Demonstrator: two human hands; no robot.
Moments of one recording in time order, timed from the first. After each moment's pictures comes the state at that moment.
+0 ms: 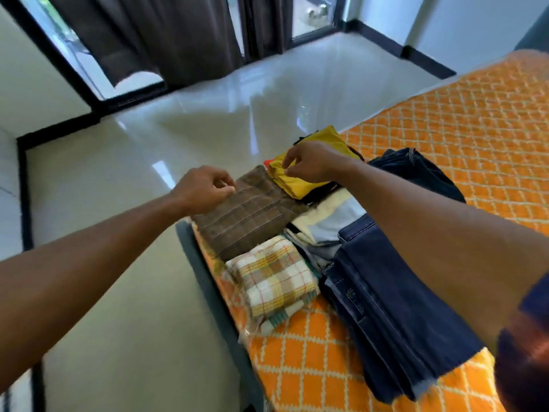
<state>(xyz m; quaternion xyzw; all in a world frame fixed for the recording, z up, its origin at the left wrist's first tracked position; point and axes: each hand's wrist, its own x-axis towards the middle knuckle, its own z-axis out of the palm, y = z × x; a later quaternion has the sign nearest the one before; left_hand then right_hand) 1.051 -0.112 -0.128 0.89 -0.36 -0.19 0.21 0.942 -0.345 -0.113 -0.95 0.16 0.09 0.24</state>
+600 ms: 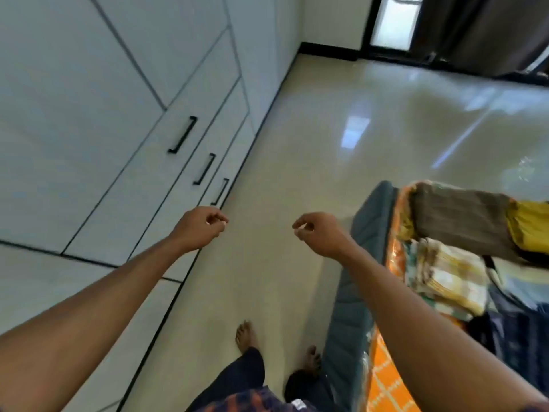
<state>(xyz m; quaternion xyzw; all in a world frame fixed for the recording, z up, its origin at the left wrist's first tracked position) 0.787 0.421 -0.071 0.91 0.17 -0.17 0.33 0.845 0.136 -0.088 -0.90 -0.11 0.28 0.32</state>
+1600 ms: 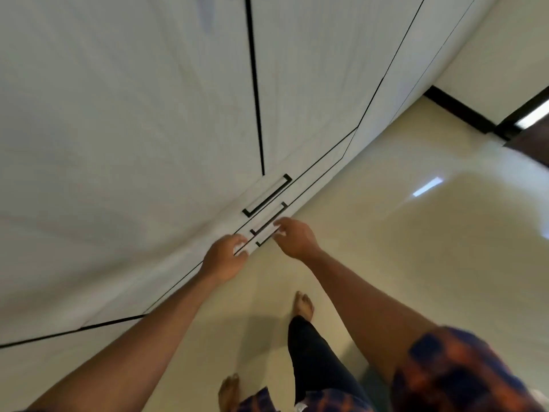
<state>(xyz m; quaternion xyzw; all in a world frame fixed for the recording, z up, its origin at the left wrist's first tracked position) 0.941 0.639 -0.152 0.82 0.39 -0.11 0.41 1.105 0.517 -0.160 -0.85 -0.29 0.36 0.23</state>
